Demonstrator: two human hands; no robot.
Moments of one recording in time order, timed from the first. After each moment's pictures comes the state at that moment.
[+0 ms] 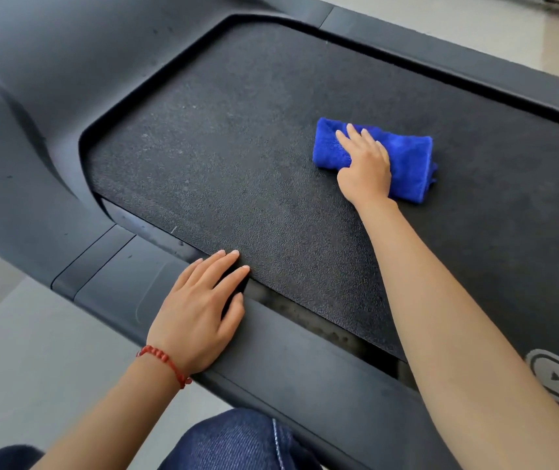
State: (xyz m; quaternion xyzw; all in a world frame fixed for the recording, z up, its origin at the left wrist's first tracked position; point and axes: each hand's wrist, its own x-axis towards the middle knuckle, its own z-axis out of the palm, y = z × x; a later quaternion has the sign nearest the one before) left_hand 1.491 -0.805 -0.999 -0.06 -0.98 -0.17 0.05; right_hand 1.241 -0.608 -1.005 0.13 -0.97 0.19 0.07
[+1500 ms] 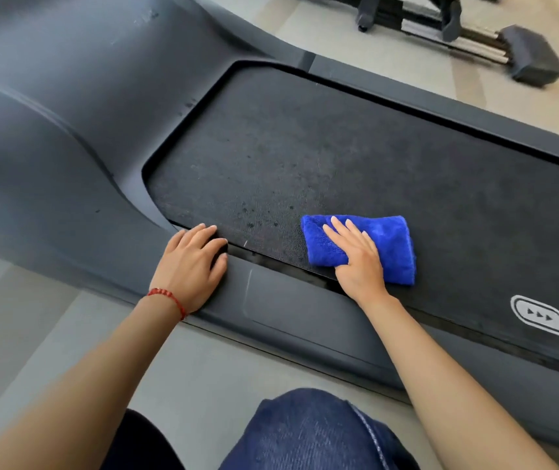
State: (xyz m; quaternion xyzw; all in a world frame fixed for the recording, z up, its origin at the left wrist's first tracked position) left_hand 1.454 -0.961 -0.997 -0.10 -0.98 -0.13 0.05; right_hand 1.427 -0.682 -0.994 0.06 -0.97 0.25 0.02
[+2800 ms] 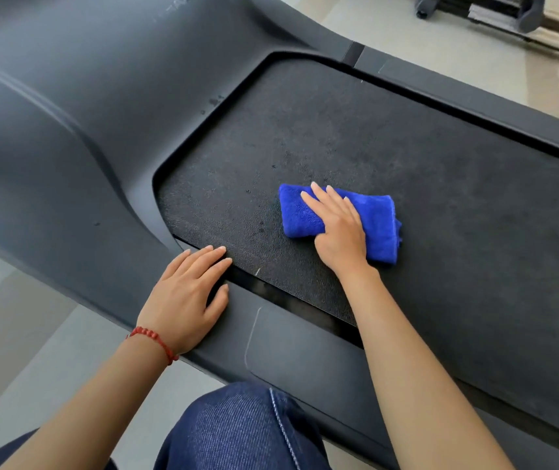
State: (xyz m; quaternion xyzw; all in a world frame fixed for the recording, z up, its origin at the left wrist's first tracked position) left_hand 1.451 -0.963 -1.001 -0.08 -0.99 -0.15 0.04; right_hand 1.317 -0.742 -1.001 0.16 -0.96 0.23 0.04
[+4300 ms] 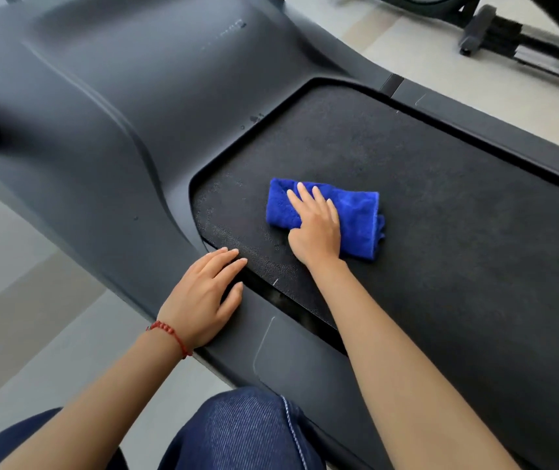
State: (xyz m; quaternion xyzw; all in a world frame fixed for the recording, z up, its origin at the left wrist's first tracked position) left_hand 1.456 -0.961 -0.999 -0.03 -0.98 -0.18 0.08; right_hand 1.297 -0.814 -1.001 0.20 -0.96 0.19 0.03
